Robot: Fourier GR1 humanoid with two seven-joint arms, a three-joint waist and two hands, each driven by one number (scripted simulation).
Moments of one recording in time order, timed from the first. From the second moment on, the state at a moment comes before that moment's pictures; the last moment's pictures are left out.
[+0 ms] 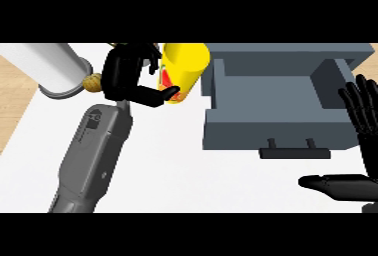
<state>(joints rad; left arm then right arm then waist) -0.74 0.01 0.12 -1.03 0.14 -0.09 -0.49 -0.05 -0.17 -0.18 -1.93 -0.04 0.21 -0.03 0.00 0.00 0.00</state>
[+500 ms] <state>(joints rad) -0.99 0.00 -0.03 -0.94 0.19 0.15 -0.32 -0.05 -0.17 -0.18 -1.93 -0.05 0.22 -0.02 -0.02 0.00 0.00</state>
